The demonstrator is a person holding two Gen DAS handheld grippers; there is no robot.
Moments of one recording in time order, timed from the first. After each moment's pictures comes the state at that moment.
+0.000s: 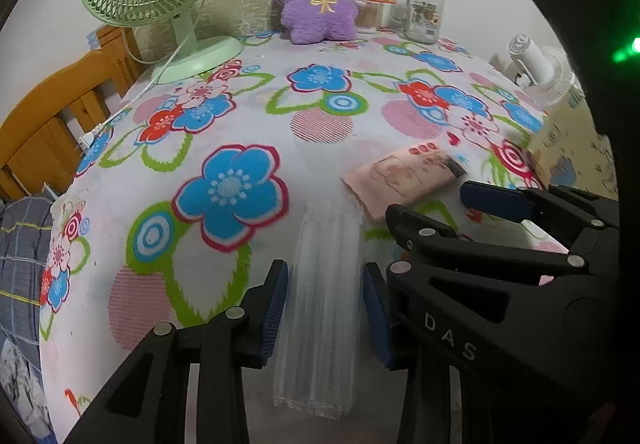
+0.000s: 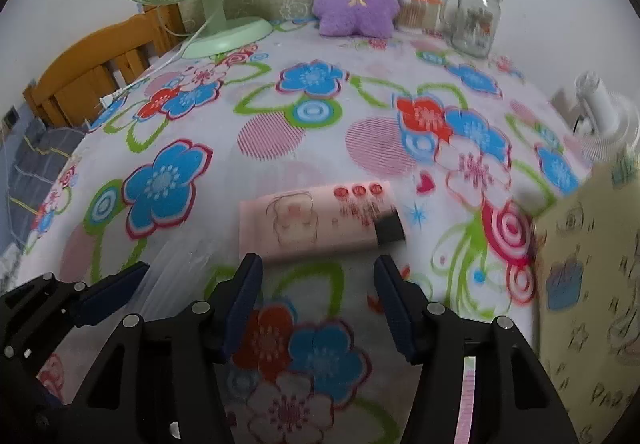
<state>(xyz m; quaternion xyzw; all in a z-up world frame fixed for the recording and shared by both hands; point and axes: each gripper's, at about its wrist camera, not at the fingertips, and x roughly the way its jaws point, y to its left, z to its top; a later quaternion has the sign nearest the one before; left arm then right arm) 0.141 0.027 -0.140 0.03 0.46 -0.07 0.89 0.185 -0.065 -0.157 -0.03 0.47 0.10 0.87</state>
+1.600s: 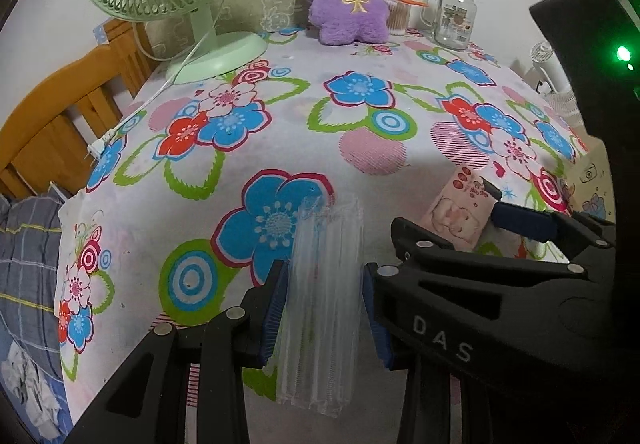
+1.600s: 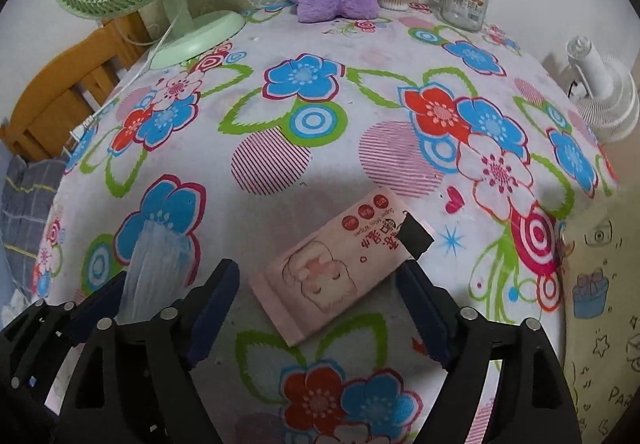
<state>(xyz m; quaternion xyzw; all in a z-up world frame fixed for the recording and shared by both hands) 0.180 0.060 -0.135 0.03 0.47 -0.05 0.88 0.223 -0.042 -0.157 0.02 0.52 0.05 0.85</state>
